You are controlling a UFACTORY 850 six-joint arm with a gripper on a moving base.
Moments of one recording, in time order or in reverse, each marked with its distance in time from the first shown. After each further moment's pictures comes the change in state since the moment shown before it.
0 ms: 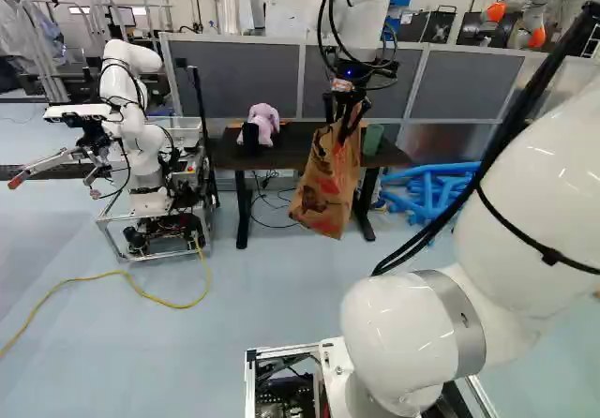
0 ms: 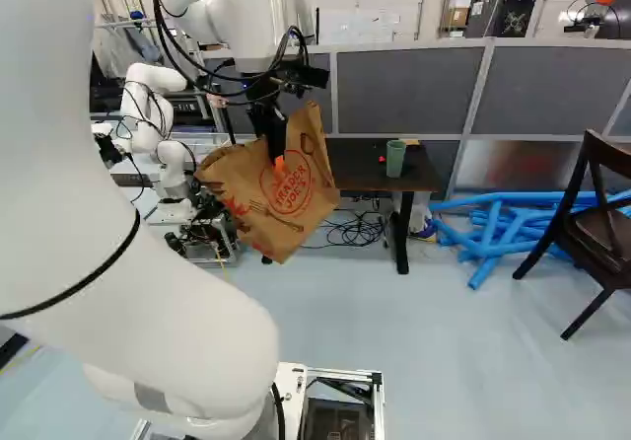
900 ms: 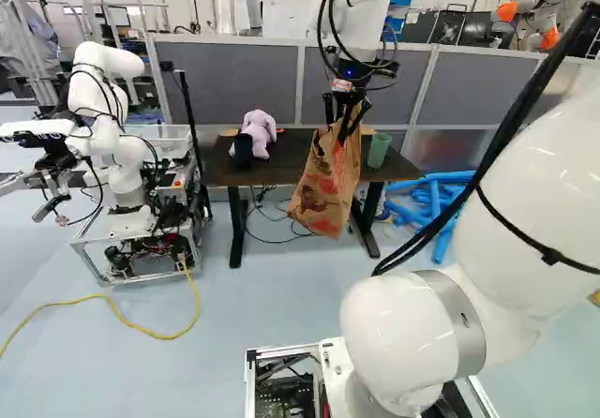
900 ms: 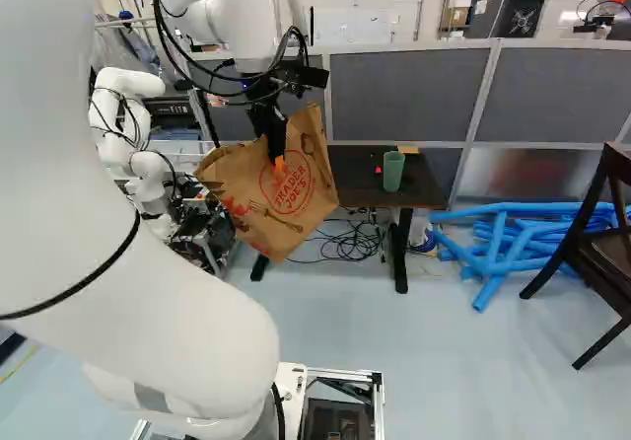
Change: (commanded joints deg) arm 0.0 0.0 0.0 0.0 0.0 0.0
